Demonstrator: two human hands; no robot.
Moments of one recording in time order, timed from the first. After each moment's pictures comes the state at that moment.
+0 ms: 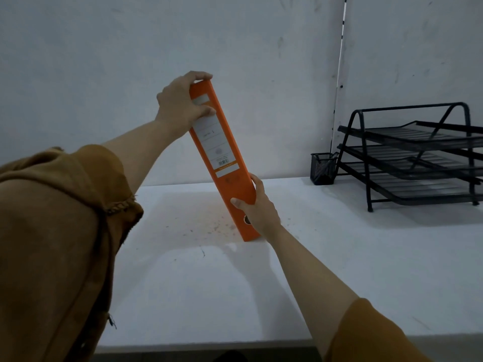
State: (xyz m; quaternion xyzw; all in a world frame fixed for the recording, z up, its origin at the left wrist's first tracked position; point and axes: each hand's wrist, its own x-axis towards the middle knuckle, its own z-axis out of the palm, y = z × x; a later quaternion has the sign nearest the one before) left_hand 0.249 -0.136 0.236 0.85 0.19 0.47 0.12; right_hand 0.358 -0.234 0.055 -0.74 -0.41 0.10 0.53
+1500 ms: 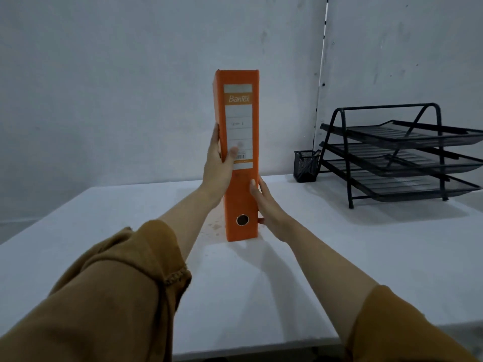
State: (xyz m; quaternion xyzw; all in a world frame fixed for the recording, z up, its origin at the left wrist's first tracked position) left_hand 0.320 -0.186 0.124 0.73 0.12 0.44 0.51; right_hand 0.393 -0.270 0.059 -0.62 -0.39 0.27 0.63
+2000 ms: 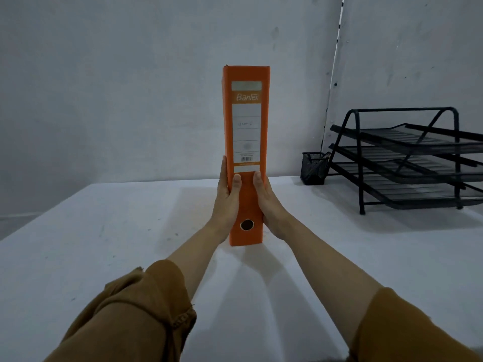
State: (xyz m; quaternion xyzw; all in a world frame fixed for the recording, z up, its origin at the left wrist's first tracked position) left_hand 0.317 -0.181 0.070 0.69 0.15 0.39 0.59; right_hand 0.394 -0.233 0.062 -0.58 -0.40 0.25 0.67
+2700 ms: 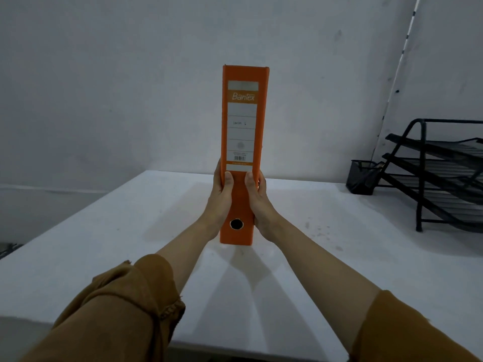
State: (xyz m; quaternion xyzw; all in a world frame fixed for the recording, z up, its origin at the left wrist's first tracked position) left_hand 0.222 -0.120 0.077 0.67 0.24 0.42 0.57; right_hand 0.301 -0.157 0.061 -0.55 -0.40 0.31 0.67
